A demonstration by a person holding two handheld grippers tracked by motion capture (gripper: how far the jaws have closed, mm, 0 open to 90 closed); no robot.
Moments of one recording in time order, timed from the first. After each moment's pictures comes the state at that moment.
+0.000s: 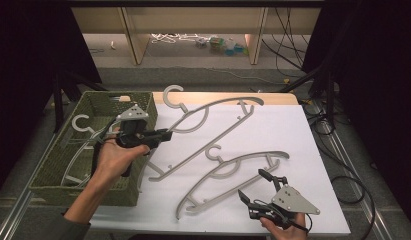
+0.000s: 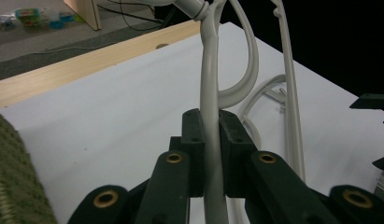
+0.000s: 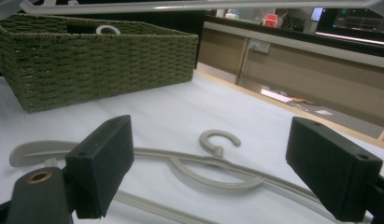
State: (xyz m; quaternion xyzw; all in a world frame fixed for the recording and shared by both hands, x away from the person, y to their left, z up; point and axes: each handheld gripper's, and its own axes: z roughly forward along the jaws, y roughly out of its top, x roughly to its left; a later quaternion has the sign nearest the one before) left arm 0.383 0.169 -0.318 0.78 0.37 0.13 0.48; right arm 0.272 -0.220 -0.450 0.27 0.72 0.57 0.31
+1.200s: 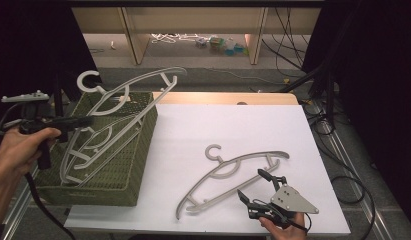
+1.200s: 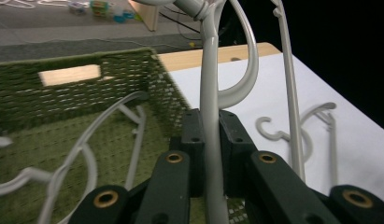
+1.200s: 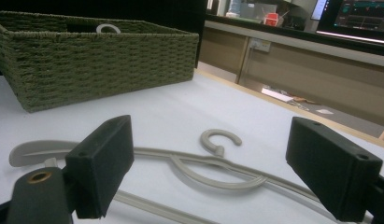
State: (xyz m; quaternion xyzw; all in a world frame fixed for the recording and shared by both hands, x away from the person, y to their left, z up) left arm 0.382 0.355 -0.290 0.71 0.48 0.14 0.49; right arm 0.272 -0.219 -0.450 0.27 0.72 0.56 0.31
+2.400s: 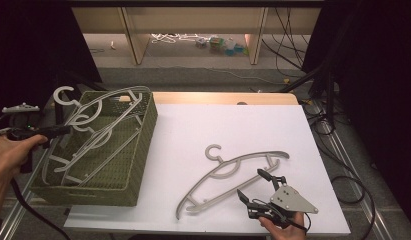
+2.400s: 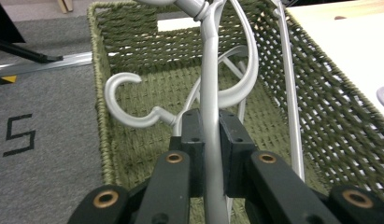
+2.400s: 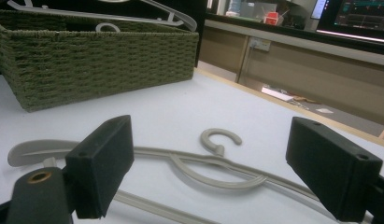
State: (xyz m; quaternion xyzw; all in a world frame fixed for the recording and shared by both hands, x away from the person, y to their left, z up) left arm 0.407 0.421 -0.346 0.72 0.54 0.20 0.38; right arm 0.274 -0.218 -0.451 0.27 0.72 0.56 0.31
